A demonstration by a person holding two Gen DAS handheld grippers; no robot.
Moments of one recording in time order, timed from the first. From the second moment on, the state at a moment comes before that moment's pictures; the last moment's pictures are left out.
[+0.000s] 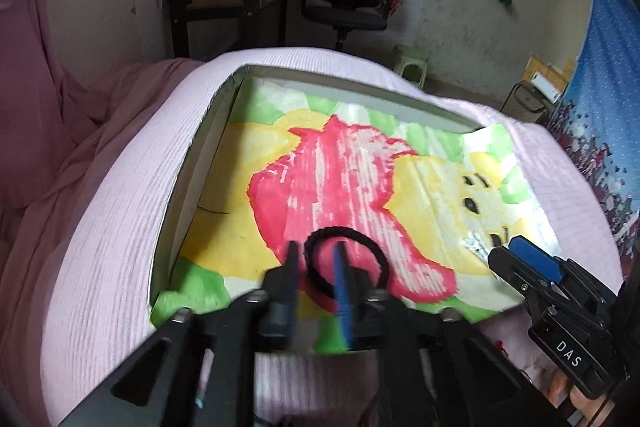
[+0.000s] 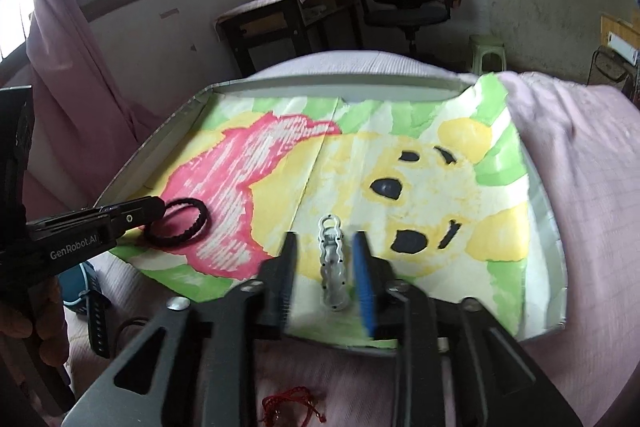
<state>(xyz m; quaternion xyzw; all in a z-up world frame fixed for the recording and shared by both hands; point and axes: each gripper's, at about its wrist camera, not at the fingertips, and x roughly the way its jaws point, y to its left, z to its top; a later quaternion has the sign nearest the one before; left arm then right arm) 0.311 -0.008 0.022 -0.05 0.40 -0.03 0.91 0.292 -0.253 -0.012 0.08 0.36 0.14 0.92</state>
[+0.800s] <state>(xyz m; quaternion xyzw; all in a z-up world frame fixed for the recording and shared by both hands) 0.167 0.020 0.043 -0.08 0.21 -0.03 0.97 0.154 -0.277 0.035 0.07 0.20 0.12 0.97</state>
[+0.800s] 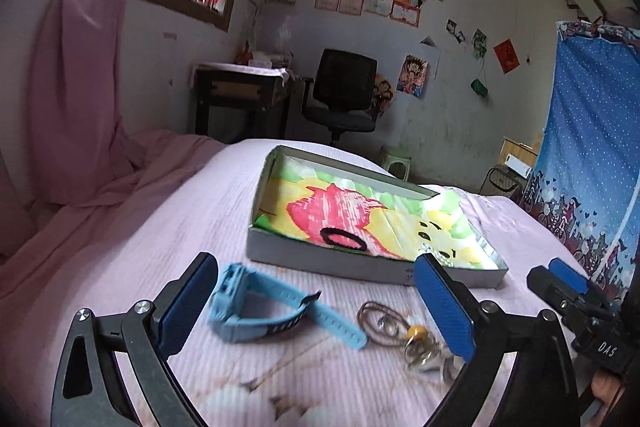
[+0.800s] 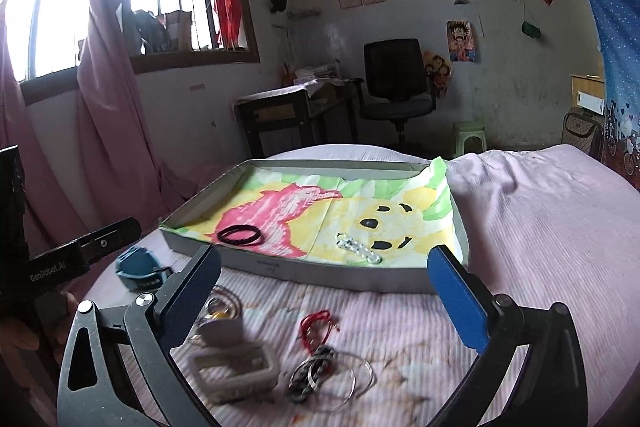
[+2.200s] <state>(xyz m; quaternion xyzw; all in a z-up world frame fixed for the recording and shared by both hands) 0.143 0.059 -0.007 -0.06 0.29 0.01 0.95 0.125 -0.238 -0.010 0.03 0.33 0.20 0.92</state>
